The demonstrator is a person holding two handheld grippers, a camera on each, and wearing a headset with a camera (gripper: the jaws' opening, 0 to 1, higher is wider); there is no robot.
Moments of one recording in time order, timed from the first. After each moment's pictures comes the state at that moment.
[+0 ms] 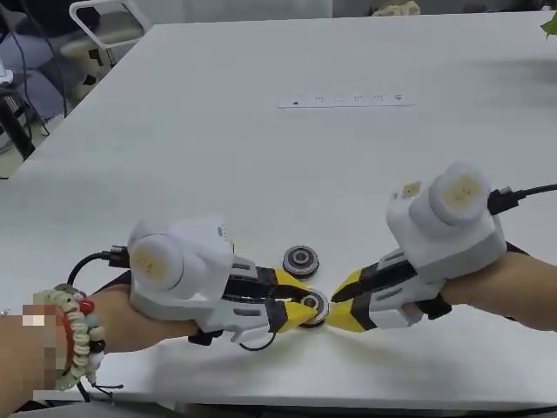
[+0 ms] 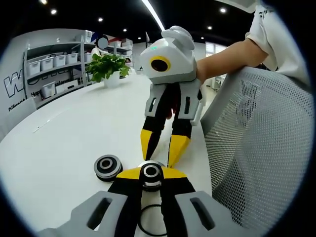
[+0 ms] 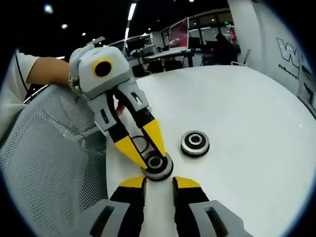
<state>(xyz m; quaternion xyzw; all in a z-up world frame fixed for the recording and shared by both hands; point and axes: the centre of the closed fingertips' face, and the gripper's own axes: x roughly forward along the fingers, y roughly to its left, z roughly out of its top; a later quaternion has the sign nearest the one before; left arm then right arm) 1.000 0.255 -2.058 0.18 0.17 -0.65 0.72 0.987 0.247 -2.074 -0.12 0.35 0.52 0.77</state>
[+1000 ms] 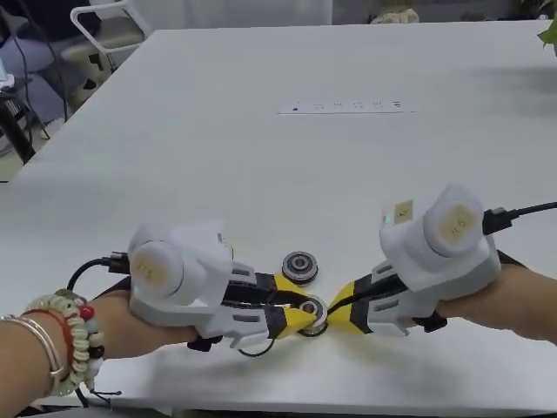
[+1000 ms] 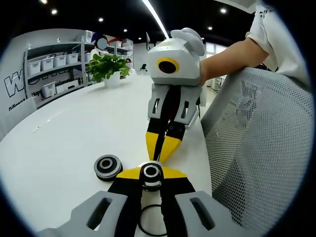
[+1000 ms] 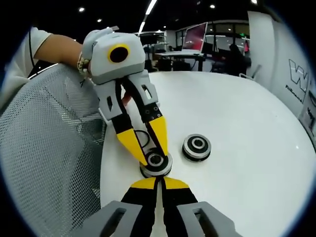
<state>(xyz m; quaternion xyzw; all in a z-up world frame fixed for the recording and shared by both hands) 1.000 0.254 -2.058 0.17 0.17 -0.65 0.72 0.992 0.248 -2.079 -0.18 0.33 0.53 0.76</state>
